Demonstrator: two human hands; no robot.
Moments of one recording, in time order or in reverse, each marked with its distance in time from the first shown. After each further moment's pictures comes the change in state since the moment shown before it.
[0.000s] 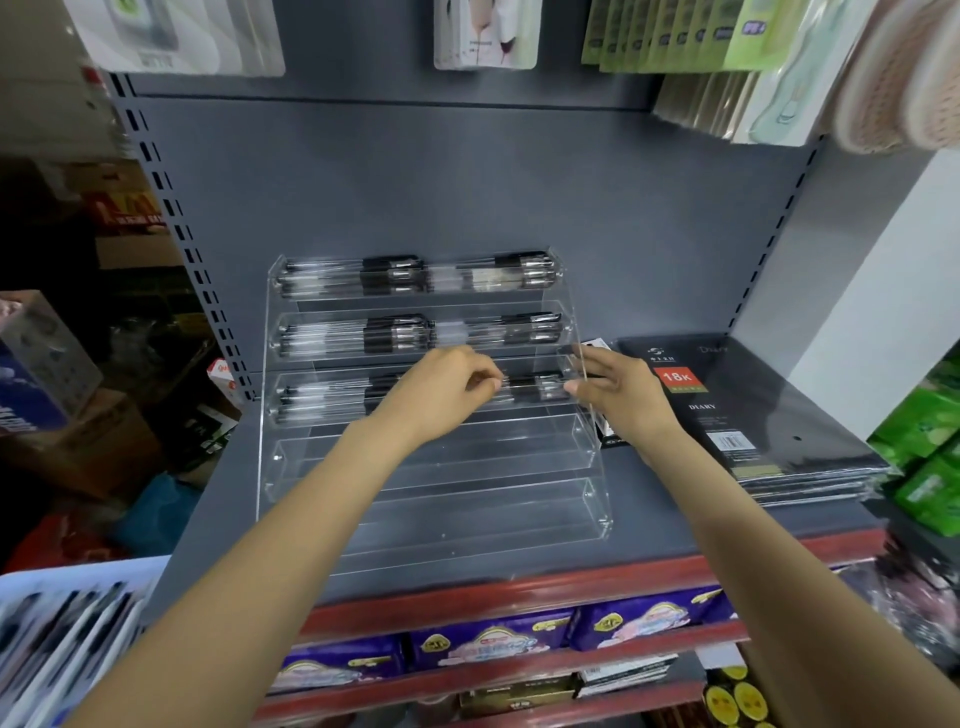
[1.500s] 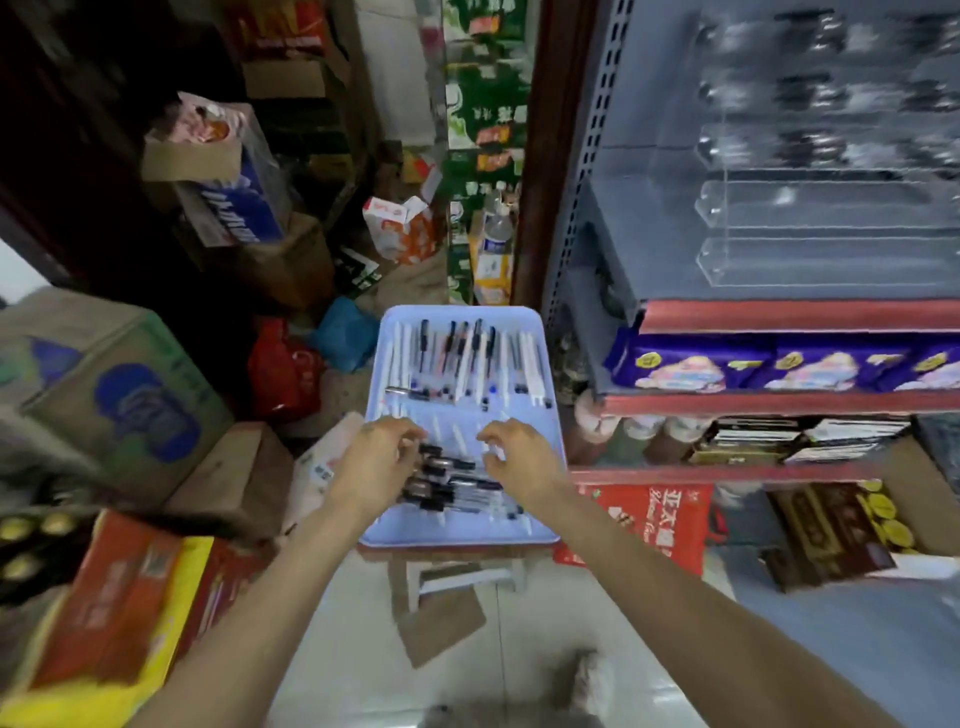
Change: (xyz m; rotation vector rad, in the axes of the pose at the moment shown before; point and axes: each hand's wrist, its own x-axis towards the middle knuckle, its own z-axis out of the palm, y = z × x) left_hand -0.530 -0.276 -0.088 -0.105 -0.075 -0.585; right_hand -0.315 -0.087 0.501 -0.533 -0.589 0.010
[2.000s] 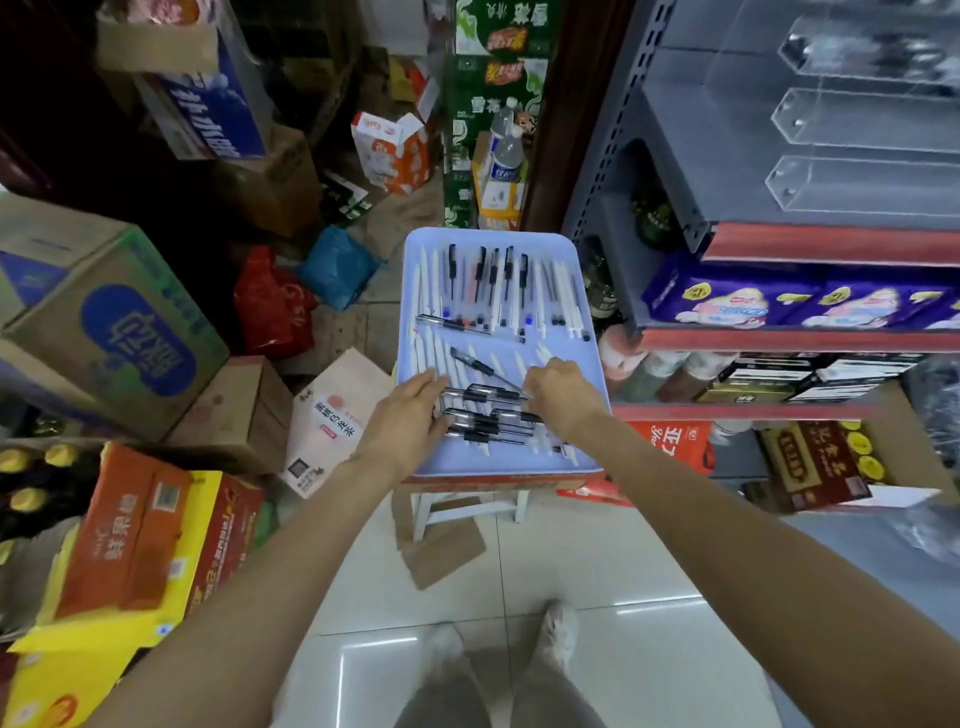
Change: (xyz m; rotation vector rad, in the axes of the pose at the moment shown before) left_hand -0.005 -0.069 0.030 0.120 -0.205 0.052; right_hand 0.018 -0.004 0.028 -0.356 -0.055 0.159
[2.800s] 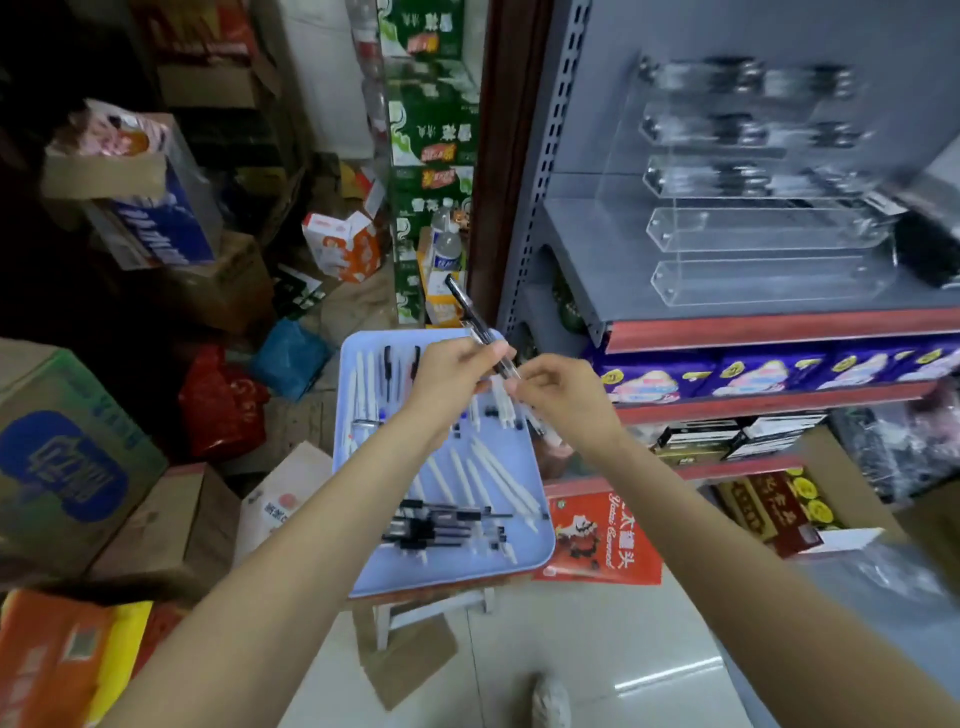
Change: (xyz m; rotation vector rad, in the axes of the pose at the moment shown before) left_hand 0.071 0.164 -0.091 -1.012 0.082 0.069; right_hand -0.028 0.037 -0.116 0.991 0.388 -0.005
